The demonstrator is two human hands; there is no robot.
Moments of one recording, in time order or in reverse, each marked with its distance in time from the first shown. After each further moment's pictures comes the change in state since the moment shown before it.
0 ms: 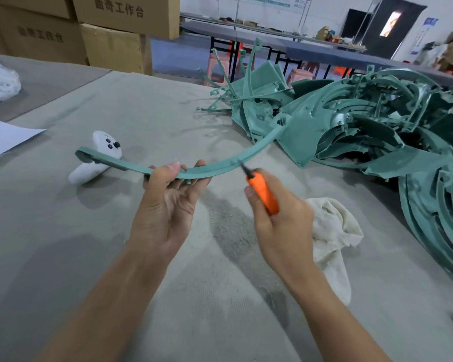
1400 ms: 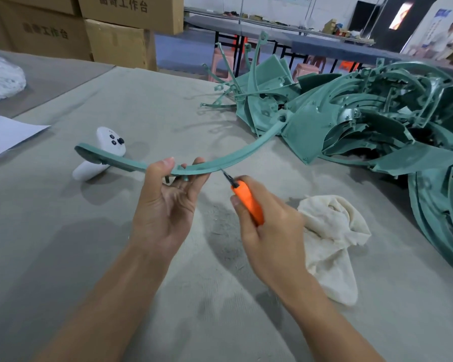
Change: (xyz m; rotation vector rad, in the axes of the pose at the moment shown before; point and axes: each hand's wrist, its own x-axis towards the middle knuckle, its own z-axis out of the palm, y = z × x) left_hand 0.000 0.004 -0.003 -0.018 0.041 -0.011; right_hand -0.013 -0.013 0.010 -0.012 -0.054 -0.039
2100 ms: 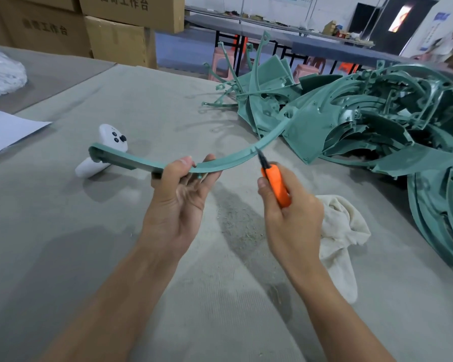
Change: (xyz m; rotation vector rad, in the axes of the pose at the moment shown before) left_hand -0.002 -0.008 0.002 0.012 -0.074 -0.002; right_hand 0.012 0.013 -0.007 0.063 0.105 0.184
